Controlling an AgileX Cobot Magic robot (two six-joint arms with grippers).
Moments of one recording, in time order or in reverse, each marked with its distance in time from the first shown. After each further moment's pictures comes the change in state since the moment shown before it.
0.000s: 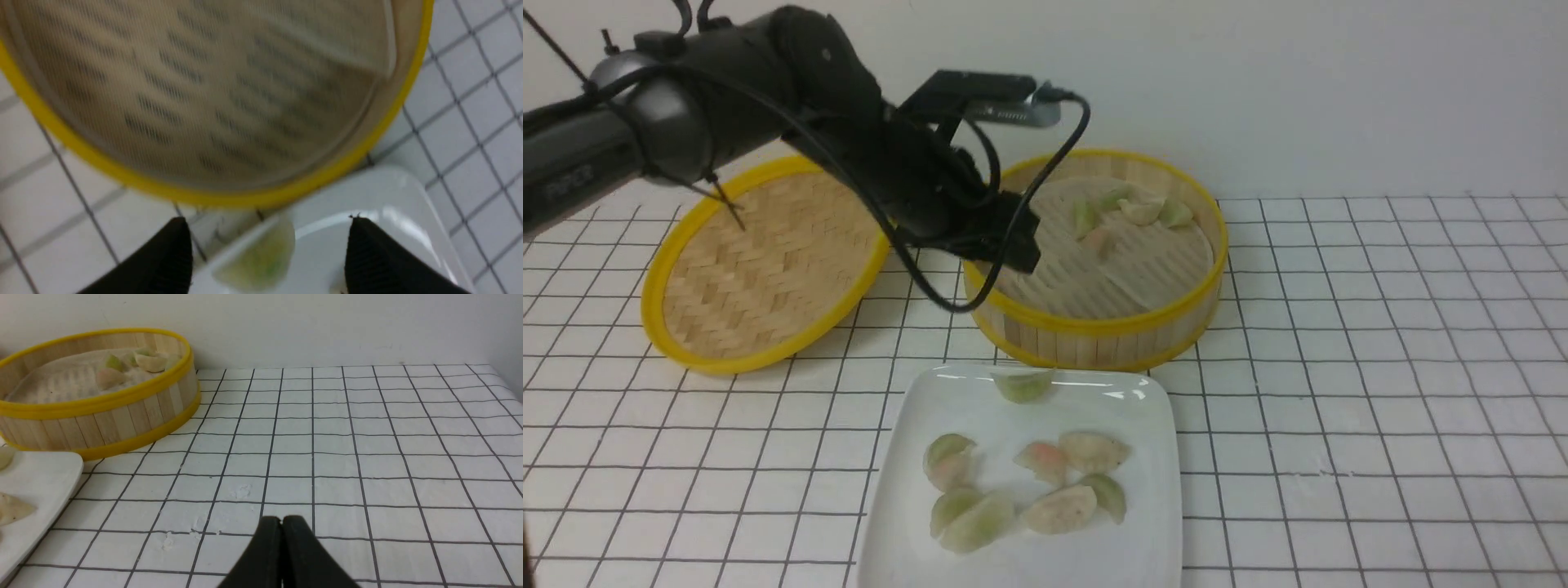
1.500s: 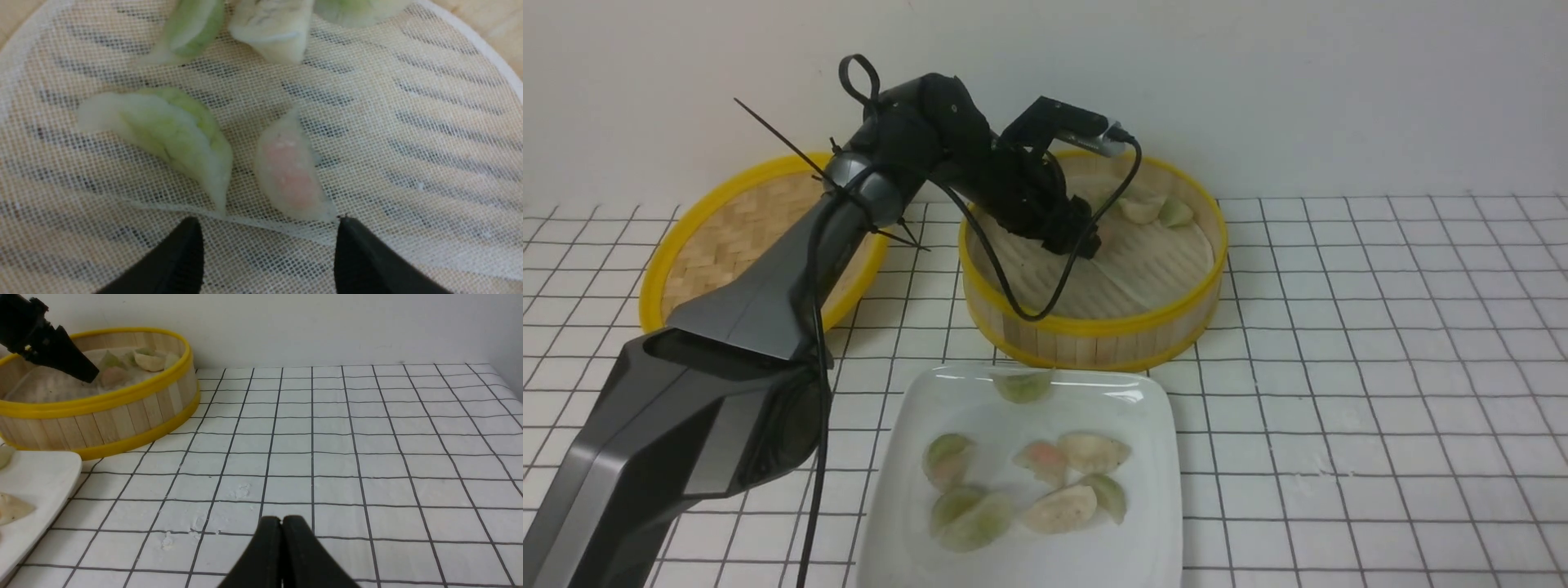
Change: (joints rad) right arm 0.000 0.000 0.000 0.000 0.001 0.000; left arm 0.000 0.725 -0.941 -0.040 0.185 0.195
